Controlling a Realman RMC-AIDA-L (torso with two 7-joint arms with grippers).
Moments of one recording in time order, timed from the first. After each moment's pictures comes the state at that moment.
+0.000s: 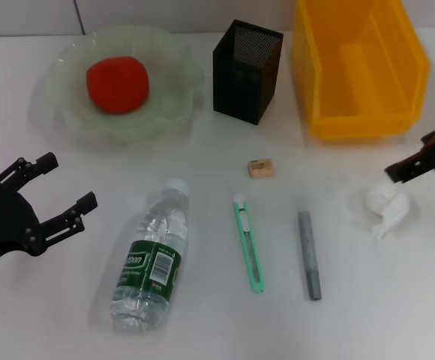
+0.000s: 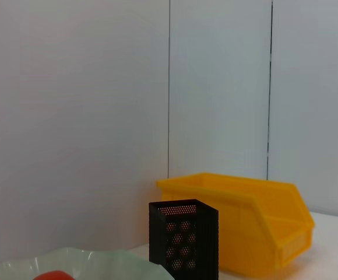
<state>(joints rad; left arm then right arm) -0.12 -2.06 0.87 0.54 1.45 1.56 -0.82 0.55 2.08 -1.16 -1.58 -2.67 -1.77 2.53</state>
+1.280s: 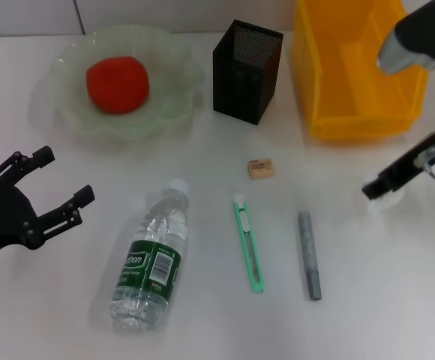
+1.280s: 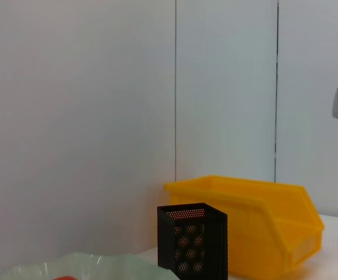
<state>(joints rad) -0.13 -2.06 0.86 0.55 1.44 1.55 -0.82 0.62 2.08 -1.33 -1.30 -2.74 -1.56 2.63</state>
